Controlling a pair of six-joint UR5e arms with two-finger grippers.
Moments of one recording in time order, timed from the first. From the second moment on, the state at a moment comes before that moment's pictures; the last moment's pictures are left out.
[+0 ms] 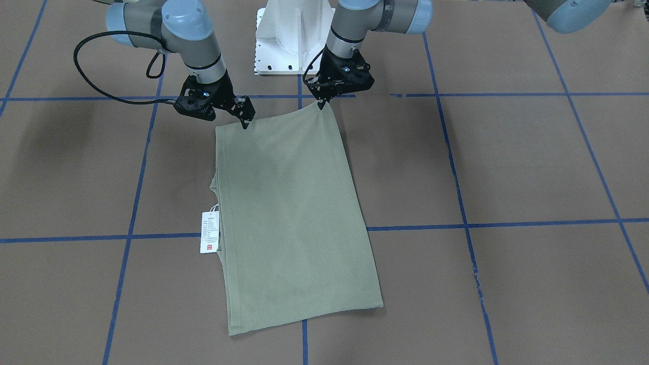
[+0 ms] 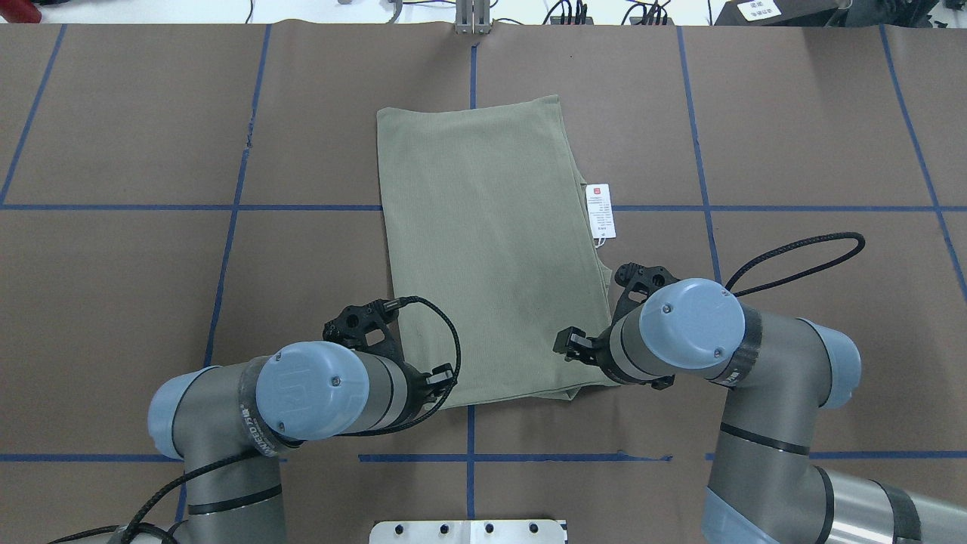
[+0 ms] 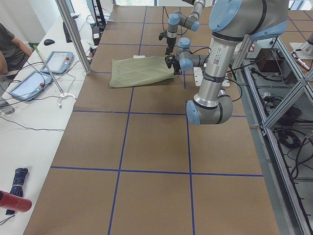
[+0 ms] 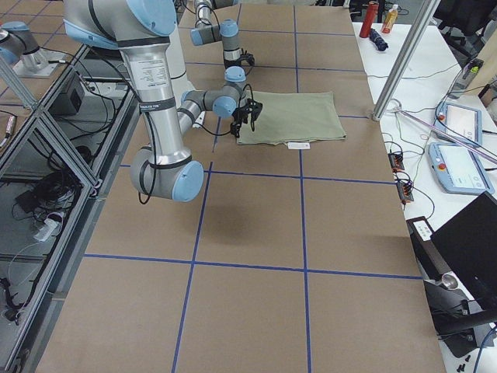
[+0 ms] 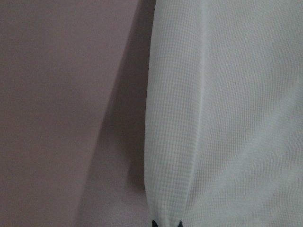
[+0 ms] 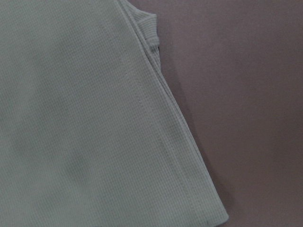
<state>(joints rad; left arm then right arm) -0.26 -2.08 -1.88 -1.78 -1.66 -1.79 0.38 -1.26 1.93 -1.43 1.79 1.67</state>
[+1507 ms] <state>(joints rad) -0.26 -2.09 -1.87 -1.78 -1.66 -1.79 0.36 -1.23 1.86 -1.42 1.78 1.69</state>
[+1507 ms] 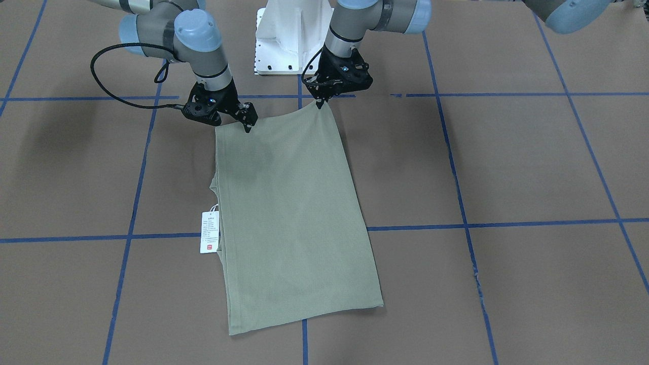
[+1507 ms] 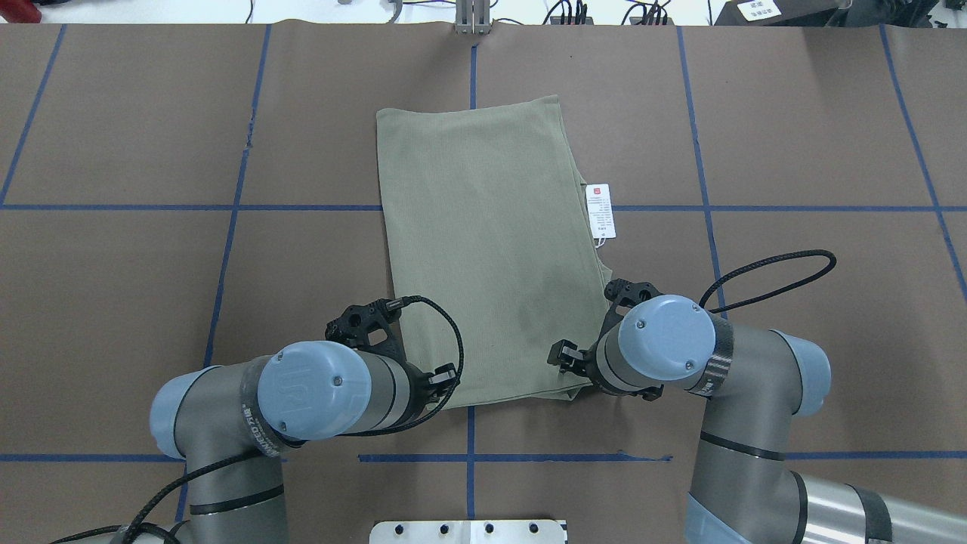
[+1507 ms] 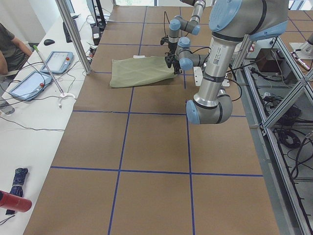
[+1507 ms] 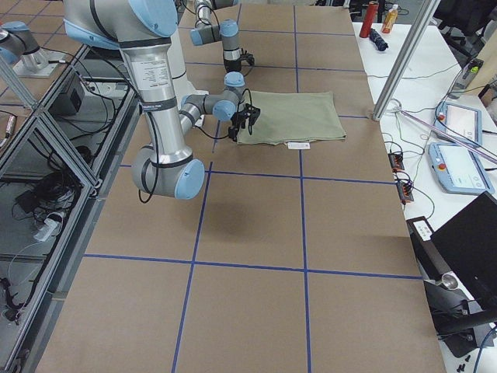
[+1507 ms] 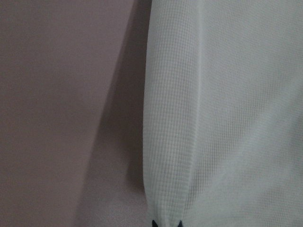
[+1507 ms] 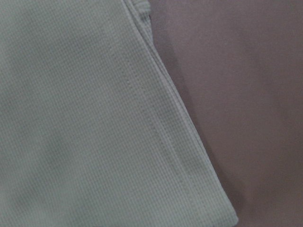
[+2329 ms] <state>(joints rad) -0.26 -2.09 -1.87 -1.78 -1.66 -1.79 0.37 -1.23 1.85 -1.42 1.78 1.69</state>
